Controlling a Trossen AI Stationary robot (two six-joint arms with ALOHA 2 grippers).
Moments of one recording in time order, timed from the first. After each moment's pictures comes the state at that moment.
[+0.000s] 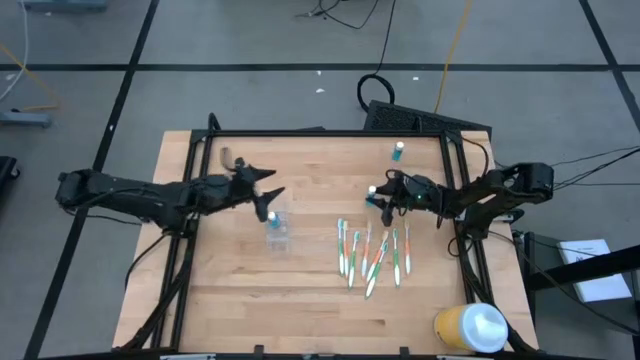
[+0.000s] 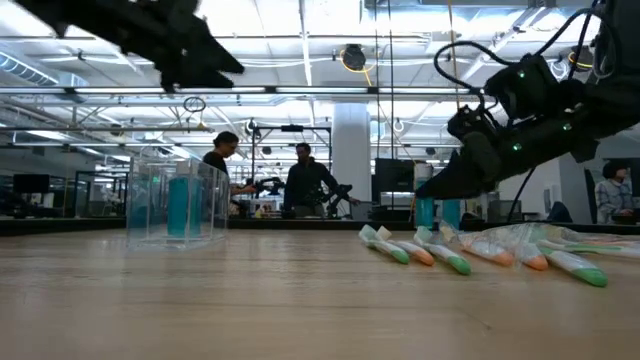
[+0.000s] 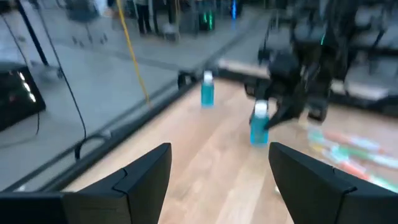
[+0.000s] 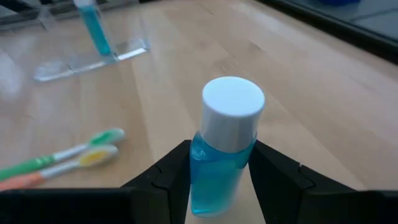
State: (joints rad) left arm 0.01 0.95 0.55 0.14 -0.43 -0.13; right arm -0.31 1.47 0.17 0.95 -0.03 0.11
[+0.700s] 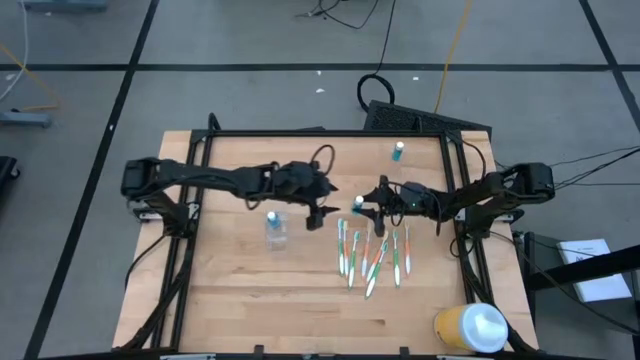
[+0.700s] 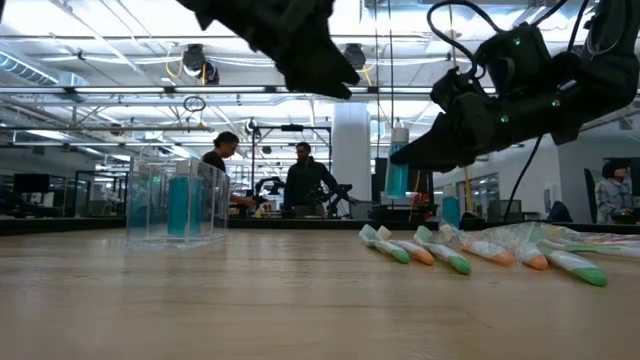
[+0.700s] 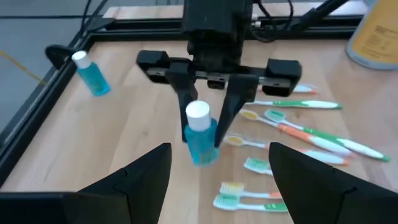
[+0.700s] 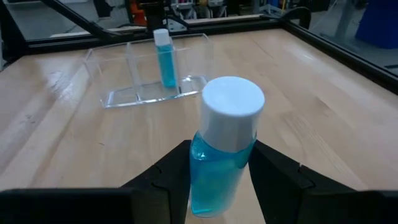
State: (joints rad) left arm 0.08 1.64 1.20 -0.10 0.01 0.08; right arm -0.14 1.47 0.29 0.93 -0.03 0.06
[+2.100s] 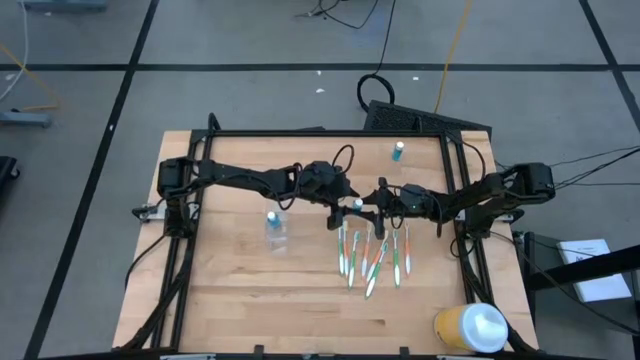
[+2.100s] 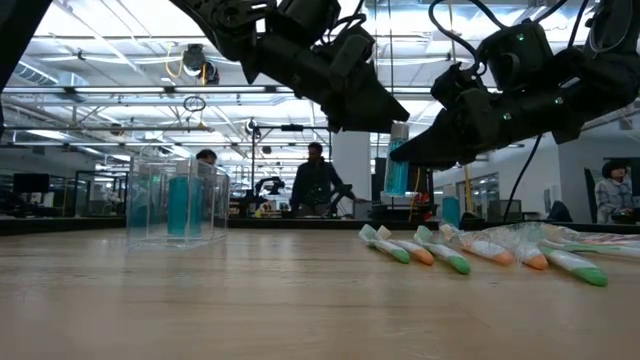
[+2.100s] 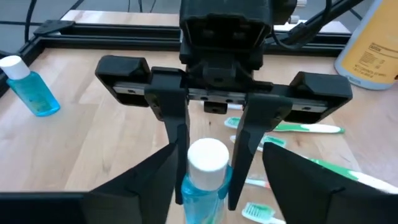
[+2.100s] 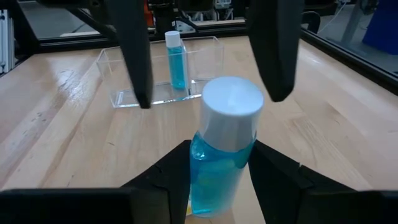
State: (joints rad) left arm 0.14 1.90 1.27 0.16 0.19 0.05; right arm -0.12 1.47 0.29 0.94 -0.02 0.05
